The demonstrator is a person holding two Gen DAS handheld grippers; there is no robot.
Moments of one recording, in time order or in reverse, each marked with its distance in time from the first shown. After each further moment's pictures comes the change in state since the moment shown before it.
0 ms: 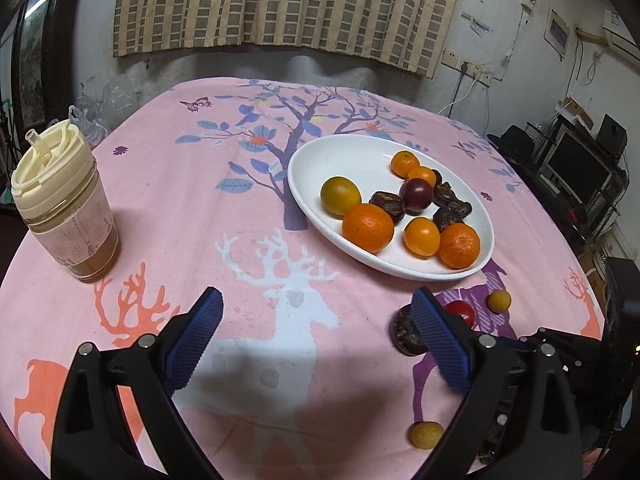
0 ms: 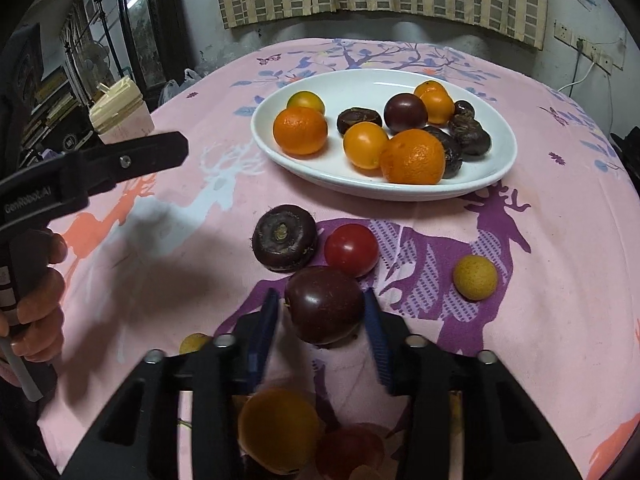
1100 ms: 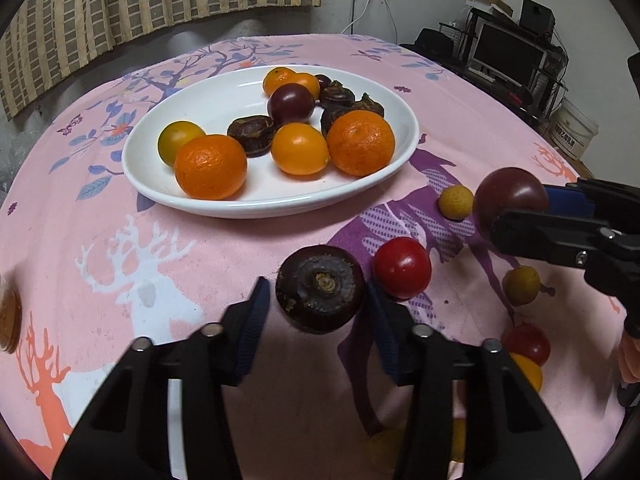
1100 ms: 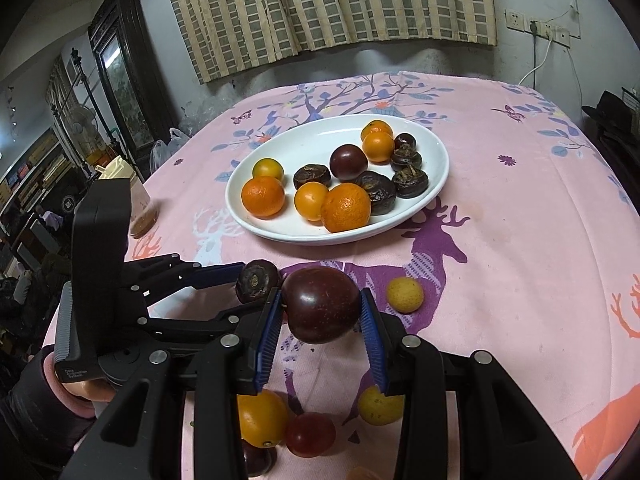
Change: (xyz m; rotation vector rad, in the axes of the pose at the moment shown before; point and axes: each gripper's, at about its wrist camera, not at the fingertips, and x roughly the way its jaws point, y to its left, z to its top) left arm 0.061 -0.074 -0.031 0.360 0.162 -0.174; right arm -0.048 -0.039 0.003 0.170 -0.131 0.028
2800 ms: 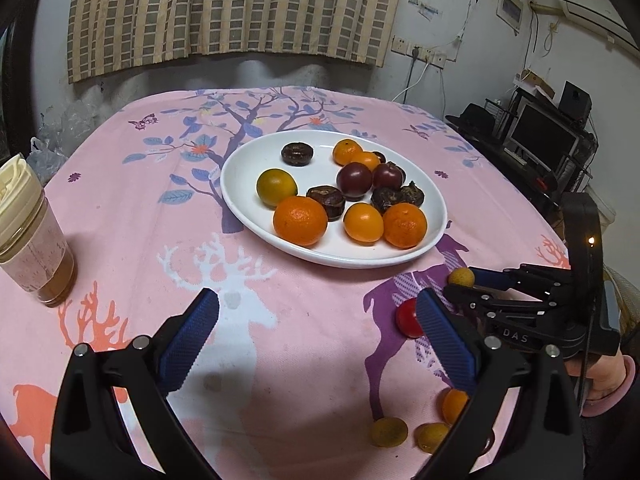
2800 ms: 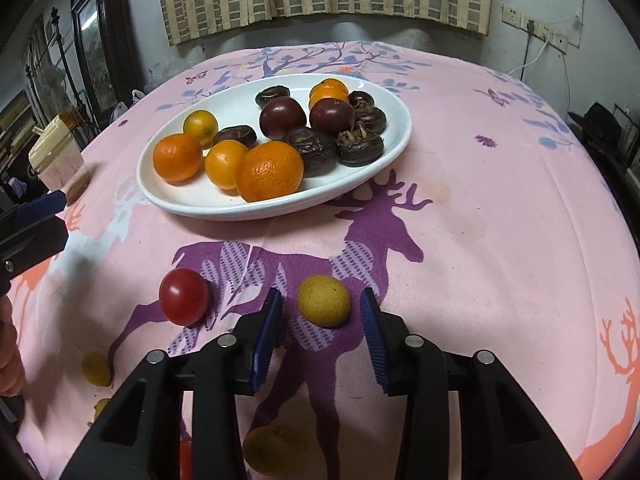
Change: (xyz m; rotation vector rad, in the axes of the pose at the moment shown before) left arm -0.069 0.031 0.000 -0.226 -0.179 0.078; right arm 0.055 -0.037 0.002 -0.084 0.095 -0.161
